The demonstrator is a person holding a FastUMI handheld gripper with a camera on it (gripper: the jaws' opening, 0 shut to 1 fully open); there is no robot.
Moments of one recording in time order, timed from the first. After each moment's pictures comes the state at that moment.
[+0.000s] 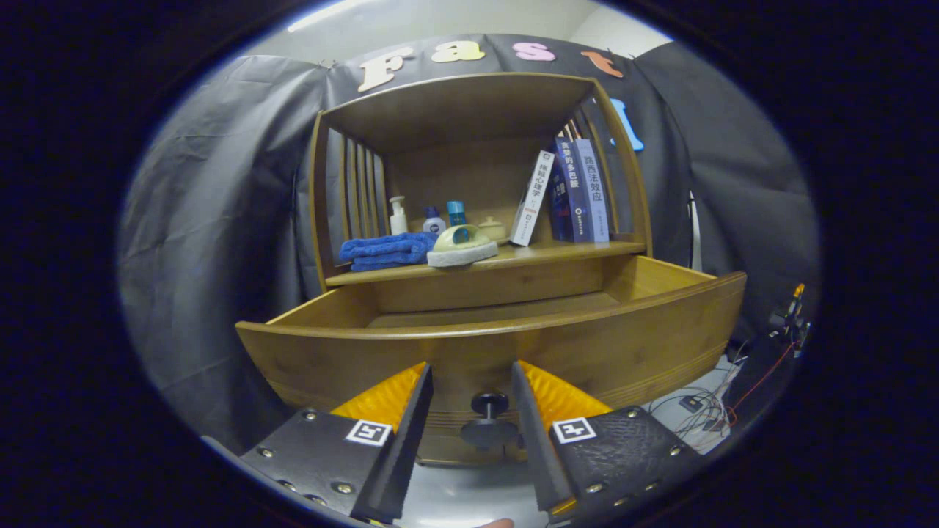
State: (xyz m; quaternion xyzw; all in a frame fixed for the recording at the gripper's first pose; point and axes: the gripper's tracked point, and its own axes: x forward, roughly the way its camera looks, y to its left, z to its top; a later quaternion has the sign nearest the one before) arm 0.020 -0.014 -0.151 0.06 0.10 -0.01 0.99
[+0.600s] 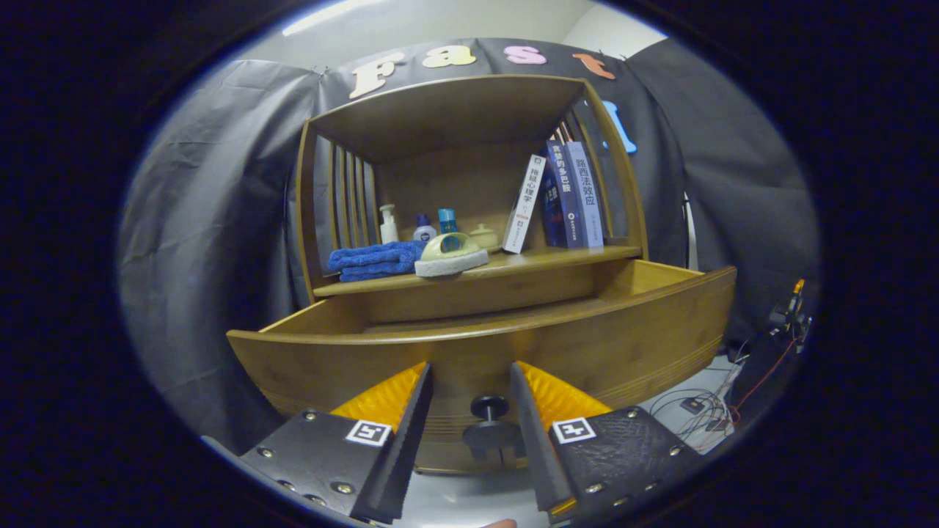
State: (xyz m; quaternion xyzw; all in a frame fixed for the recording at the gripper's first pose) arm 0.035 -0.021 -0.147 0.07 0.08 -0.01 0.99
